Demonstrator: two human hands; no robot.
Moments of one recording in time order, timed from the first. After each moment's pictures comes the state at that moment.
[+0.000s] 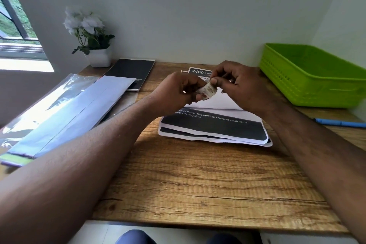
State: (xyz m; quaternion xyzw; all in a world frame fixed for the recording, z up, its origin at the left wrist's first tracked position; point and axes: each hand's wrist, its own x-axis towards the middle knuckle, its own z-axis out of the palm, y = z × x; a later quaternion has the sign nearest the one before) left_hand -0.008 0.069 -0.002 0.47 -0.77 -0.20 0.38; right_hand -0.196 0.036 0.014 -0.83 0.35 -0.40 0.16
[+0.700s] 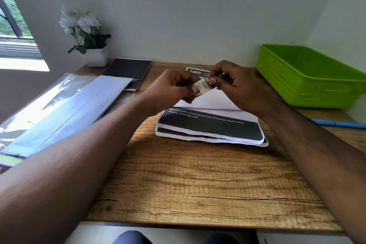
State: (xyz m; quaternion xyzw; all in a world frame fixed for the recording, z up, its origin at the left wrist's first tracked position) left_hand -0.003 0.066 -0.002 0.44 -0.71 -0.35 0.43; right_hand -0.200 0.042 0.017 -0.85 0.34 -0.37 0.12
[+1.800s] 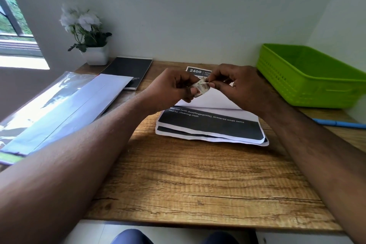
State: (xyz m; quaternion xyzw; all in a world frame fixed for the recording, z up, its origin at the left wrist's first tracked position) left_hand -0.002 0.068 -0.002 0.44 -0.73 -0.30 0.43; right_hand -0.202 0.039 0.018 -0.87 0.32 -0.36 0.08
